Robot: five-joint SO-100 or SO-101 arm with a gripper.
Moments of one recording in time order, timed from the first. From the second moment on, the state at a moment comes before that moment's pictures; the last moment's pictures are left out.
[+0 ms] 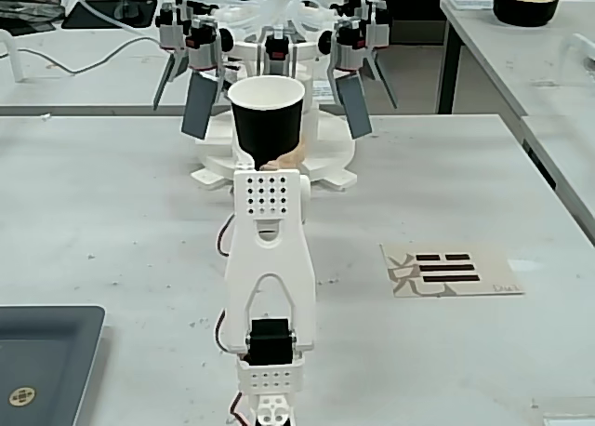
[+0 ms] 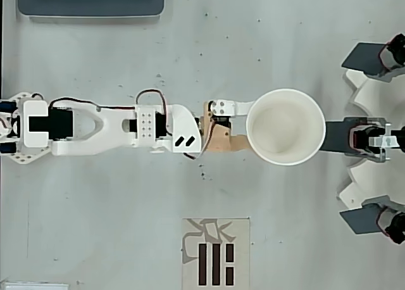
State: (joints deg) arm -5.4 66.7 111.2 -58.9 -88.2
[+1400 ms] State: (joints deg) arm -4.5 93.2 150.7 -66.9 -89.9
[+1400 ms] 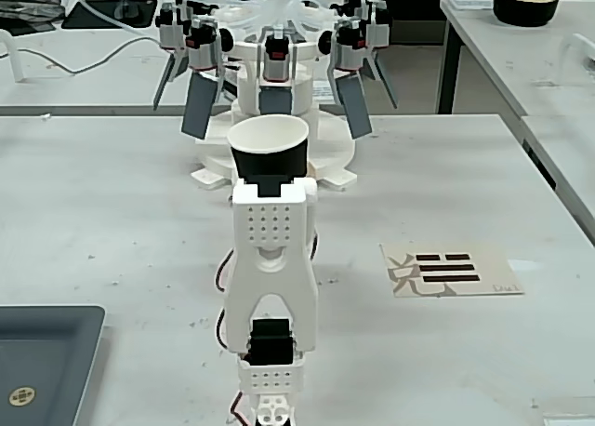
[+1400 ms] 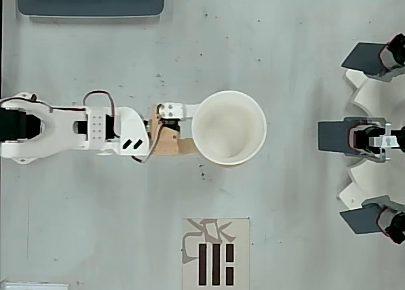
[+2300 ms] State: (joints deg) arm 3.6 116.6 177.8 -72.8 -86.9
